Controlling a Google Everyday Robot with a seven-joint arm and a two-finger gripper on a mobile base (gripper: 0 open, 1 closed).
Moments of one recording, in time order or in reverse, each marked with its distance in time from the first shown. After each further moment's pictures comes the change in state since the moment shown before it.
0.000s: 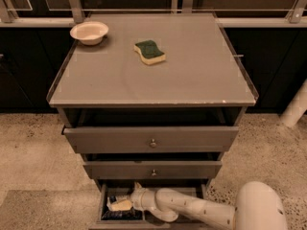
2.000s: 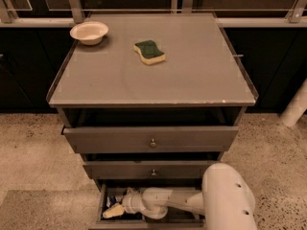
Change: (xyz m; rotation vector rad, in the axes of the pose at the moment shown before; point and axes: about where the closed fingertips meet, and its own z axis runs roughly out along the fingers) arm 0.047 0.005 0.060 -0.005 0.177 -0.048
